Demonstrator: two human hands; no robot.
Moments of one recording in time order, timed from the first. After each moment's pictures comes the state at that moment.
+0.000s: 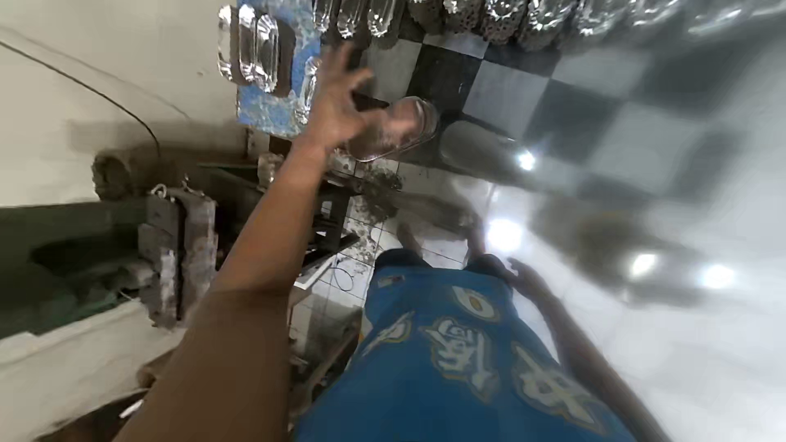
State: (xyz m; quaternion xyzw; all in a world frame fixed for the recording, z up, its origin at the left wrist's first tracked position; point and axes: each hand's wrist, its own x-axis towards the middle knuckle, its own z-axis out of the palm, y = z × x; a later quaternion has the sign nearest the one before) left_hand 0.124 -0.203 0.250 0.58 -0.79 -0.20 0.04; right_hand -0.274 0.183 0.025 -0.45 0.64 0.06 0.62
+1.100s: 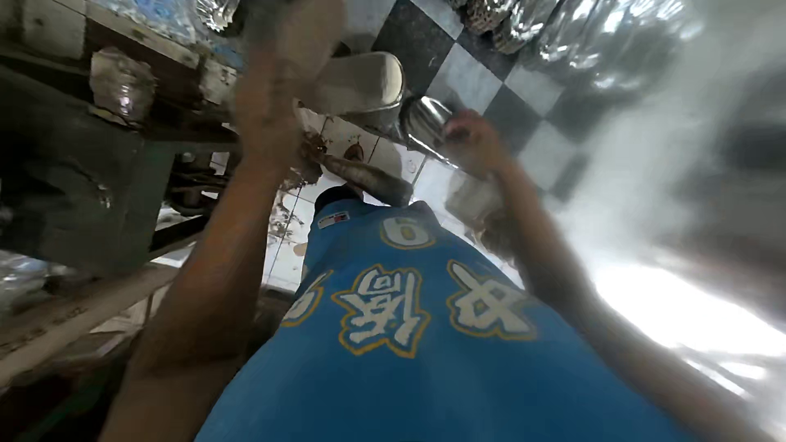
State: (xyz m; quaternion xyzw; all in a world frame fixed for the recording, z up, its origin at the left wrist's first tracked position) left_hand 0.159 -0.084 0.255 0.64 -0.61 -0.33 0.33; right_hand -0.226 -0.108 0.171 -0.72 0.47 -0.18 0.48
